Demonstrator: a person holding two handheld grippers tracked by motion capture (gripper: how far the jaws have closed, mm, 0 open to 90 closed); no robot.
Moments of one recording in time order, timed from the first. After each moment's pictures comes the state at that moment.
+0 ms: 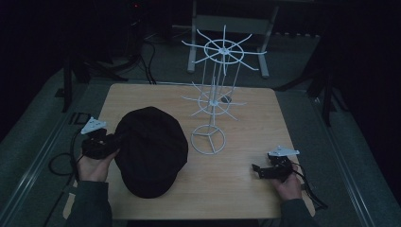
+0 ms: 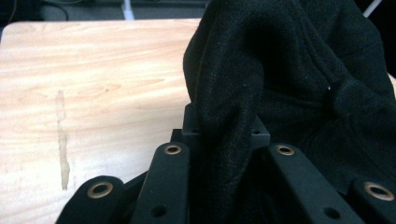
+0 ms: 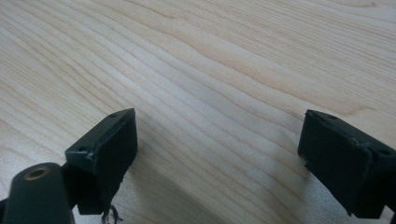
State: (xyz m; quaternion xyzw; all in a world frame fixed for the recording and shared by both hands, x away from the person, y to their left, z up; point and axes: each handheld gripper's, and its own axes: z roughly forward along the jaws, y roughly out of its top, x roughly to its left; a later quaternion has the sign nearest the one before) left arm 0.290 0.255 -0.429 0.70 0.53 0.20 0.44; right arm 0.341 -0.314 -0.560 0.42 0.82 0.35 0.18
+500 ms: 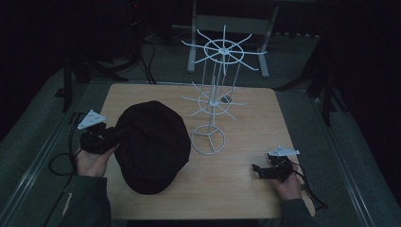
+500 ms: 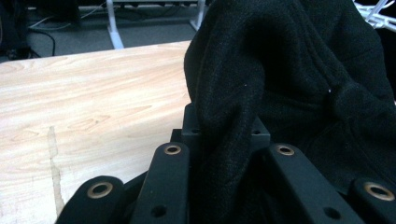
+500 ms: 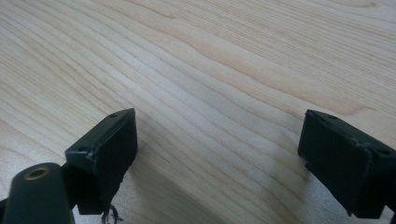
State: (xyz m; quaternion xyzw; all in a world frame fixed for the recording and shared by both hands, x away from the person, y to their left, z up) left arm 0.292 0.252 -0.406 0.70 0.49 0.21 0.47; right arm 0.341 -0.314 -0.560 0.42 0.82 0.35 0.18
